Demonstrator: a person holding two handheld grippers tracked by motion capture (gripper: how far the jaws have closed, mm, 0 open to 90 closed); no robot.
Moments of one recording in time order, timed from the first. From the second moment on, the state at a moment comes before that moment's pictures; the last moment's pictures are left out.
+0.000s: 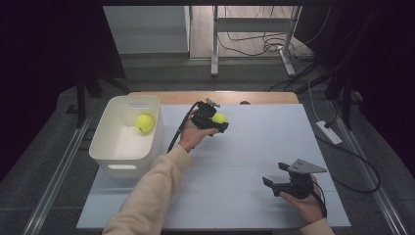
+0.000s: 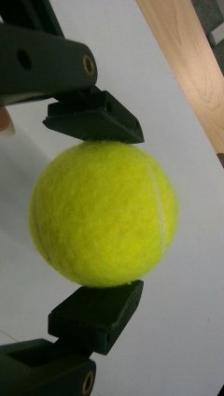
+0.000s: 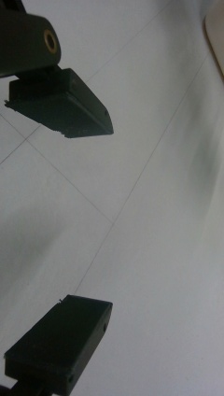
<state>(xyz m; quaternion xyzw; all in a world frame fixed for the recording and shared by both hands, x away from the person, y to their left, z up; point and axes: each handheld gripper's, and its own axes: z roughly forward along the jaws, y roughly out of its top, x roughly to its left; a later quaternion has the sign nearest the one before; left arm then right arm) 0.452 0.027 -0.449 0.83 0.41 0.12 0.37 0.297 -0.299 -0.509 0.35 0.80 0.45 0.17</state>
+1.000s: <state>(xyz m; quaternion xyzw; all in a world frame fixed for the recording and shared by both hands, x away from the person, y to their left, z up) 0.431 0.040 -0.439 0.82 0.40 0.14 0.38 0.297 -0.298 -0.509 0.35 0.80 0.45 0.18</state>
